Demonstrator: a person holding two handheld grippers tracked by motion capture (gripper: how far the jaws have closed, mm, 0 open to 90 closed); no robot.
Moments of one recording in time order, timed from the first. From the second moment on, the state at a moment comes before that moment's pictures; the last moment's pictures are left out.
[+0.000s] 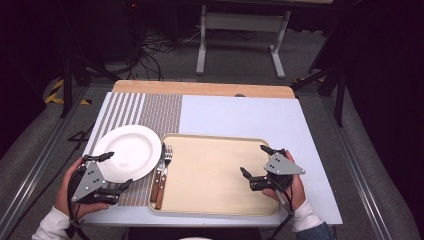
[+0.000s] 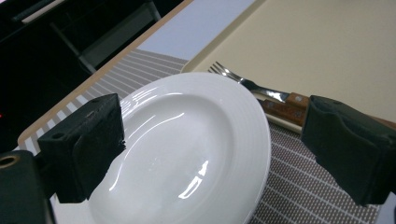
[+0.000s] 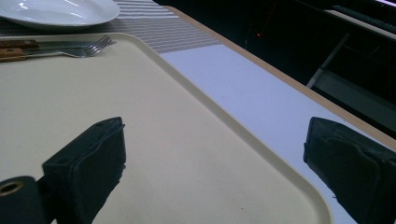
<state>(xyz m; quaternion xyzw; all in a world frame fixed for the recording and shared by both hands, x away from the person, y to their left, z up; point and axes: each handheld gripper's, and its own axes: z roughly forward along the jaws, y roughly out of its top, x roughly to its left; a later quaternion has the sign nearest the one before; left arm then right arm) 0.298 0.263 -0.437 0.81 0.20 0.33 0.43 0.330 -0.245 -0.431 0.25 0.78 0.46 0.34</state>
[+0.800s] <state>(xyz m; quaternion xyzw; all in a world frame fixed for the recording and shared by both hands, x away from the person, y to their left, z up) 0.297 0.288 -0.460 0.83 0.22 0.30 0.42 0.336 -0.239 -0.433 0.25 0.79 0.46 0.33</state>
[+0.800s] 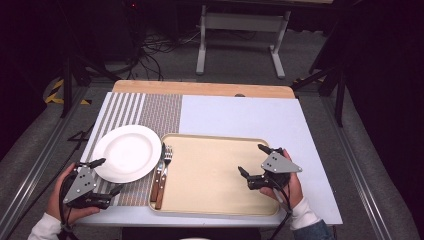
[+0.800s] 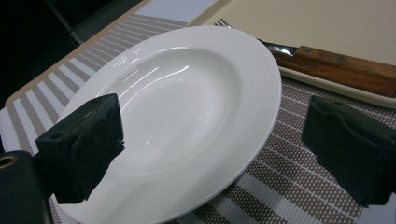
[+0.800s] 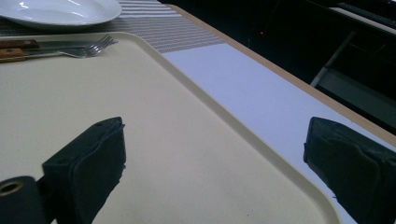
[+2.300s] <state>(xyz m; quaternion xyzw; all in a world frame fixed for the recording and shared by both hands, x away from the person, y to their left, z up) 0.321 0.291 -0.488 0.86 0.16 0.42 0.24 0.331 -0.234 -0.438 0.24 0.80 0.45 0.33</state>
